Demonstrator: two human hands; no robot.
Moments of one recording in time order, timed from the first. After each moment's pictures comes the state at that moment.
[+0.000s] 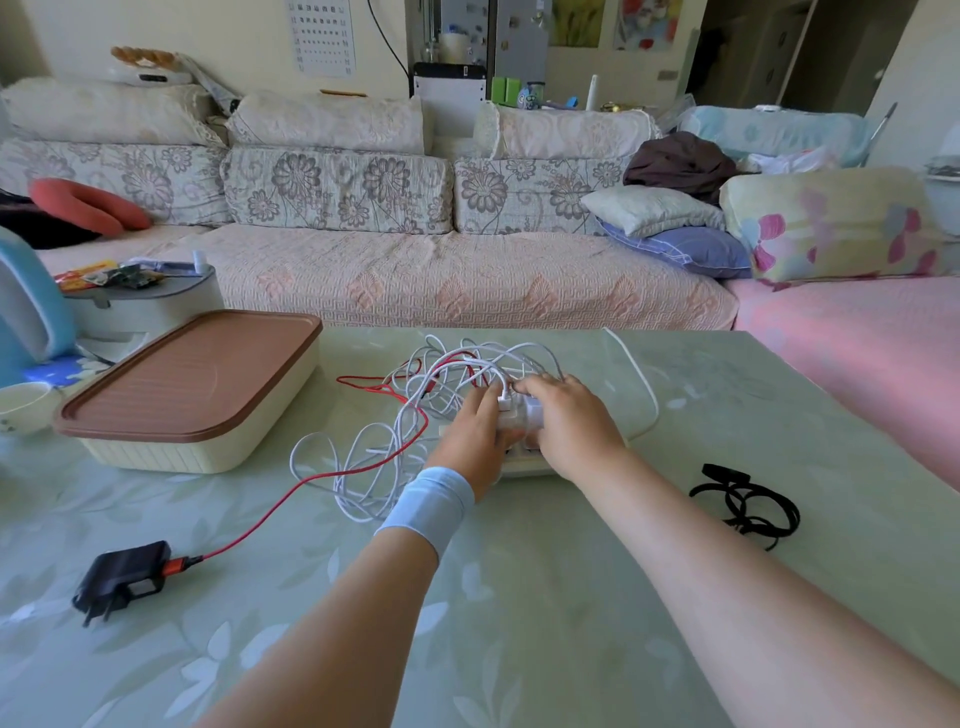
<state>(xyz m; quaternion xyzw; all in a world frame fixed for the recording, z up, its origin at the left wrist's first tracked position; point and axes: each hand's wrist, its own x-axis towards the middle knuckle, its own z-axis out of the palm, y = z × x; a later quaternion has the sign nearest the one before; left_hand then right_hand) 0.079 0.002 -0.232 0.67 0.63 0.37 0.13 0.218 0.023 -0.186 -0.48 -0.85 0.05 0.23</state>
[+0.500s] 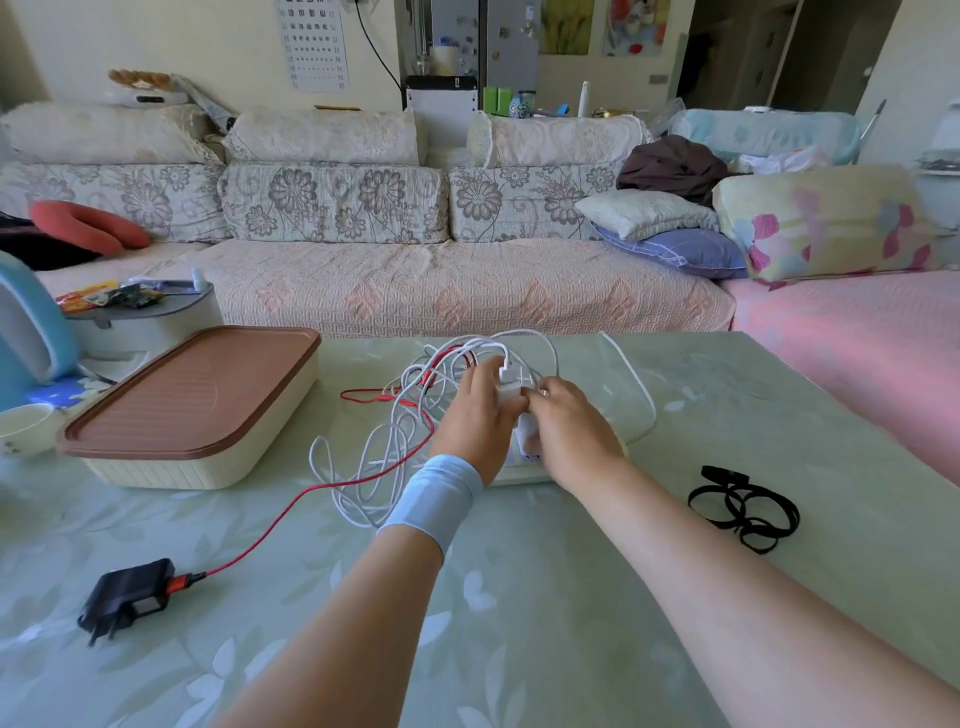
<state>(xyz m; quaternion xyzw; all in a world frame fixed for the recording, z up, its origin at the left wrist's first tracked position) 0.088 -0.009 -0.194 0.65 0.62 0.43 0.10 0.219 0.027 -0.195 -0.48 -0.85 0.01 0.21</state>
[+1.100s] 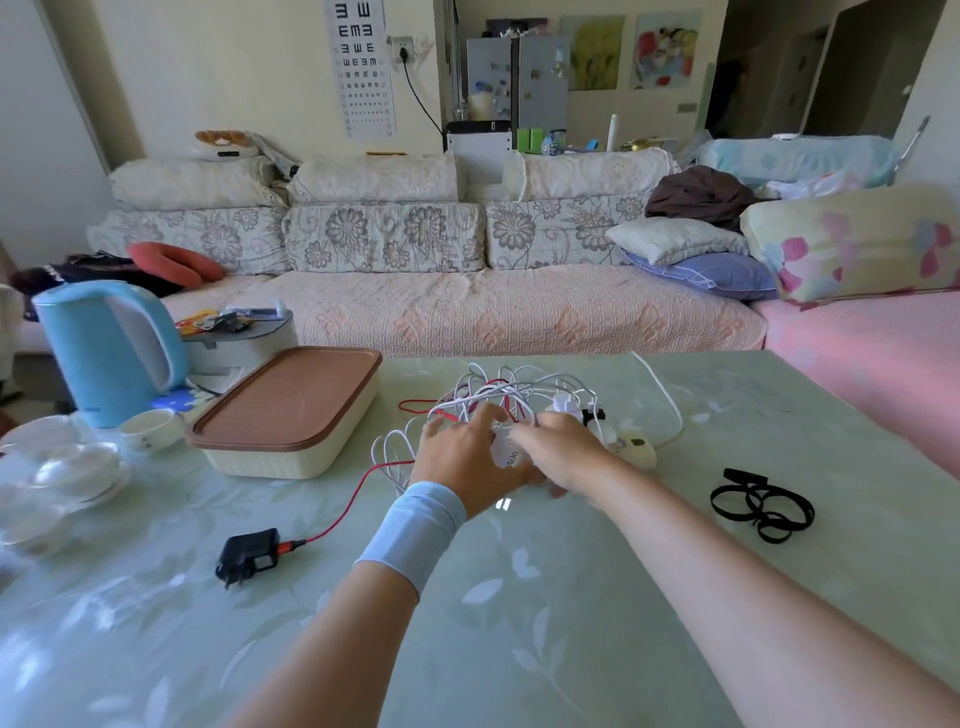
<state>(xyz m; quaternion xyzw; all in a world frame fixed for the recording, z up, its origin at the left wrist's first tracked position) 0.053 -0.105 -0.167 0.66 0.71 0.25 -0.06 0.186 -0.065 -0.140 -0.53 -0.70 0.41 0.23</state>
